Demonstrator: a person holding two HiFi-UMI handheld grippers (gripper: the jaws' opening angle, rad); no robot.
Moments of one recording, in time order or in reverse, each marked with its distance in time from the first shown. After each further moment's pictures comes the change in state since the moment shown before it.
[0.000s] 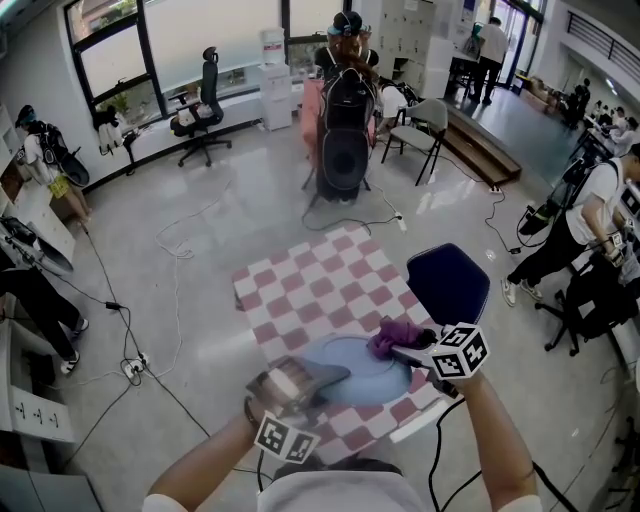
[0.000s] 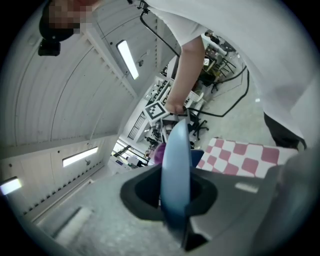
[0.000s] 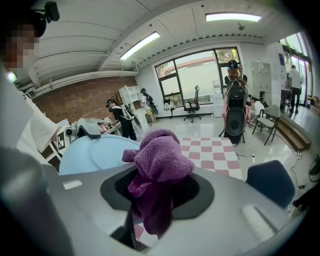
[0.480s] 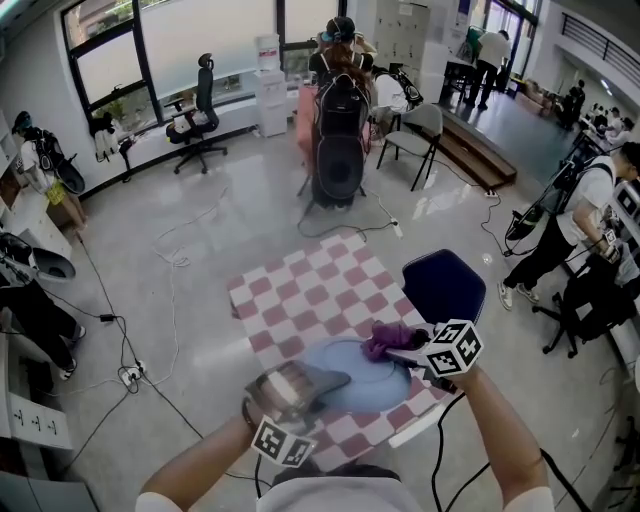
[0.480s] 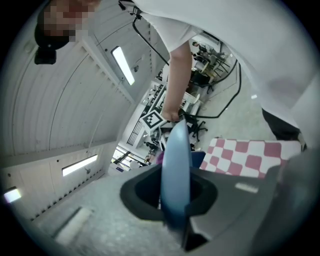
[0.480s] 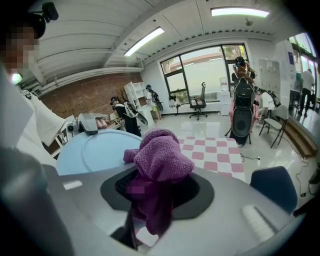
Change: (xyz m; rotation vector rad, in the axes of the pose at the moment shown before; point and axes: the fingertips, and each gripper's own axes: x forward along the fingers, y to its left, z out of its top) left arm 0.008 0.006 0.008 0.070 -0.044 -0.008; right arm 0.005 -0.011 0.005 -0.047 0.048 0.056
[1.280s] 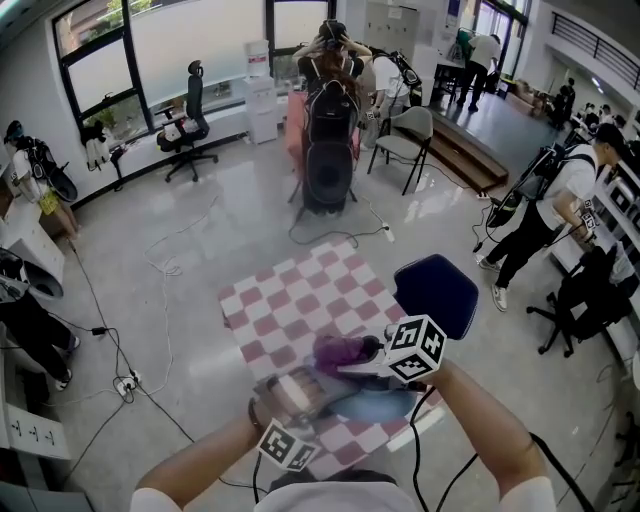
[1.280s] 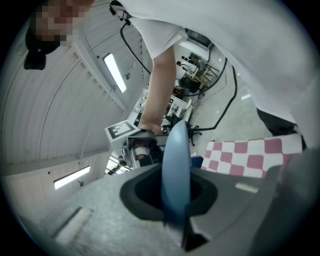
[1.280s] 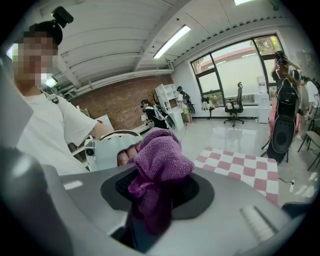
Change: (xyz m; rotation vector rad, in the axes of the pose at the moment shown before) left arm 0.036 -0.002 0.019 0.077 -0.092 -0.067; right arm 0.032 0.080 0.068 -0.172 -0.013 0.350
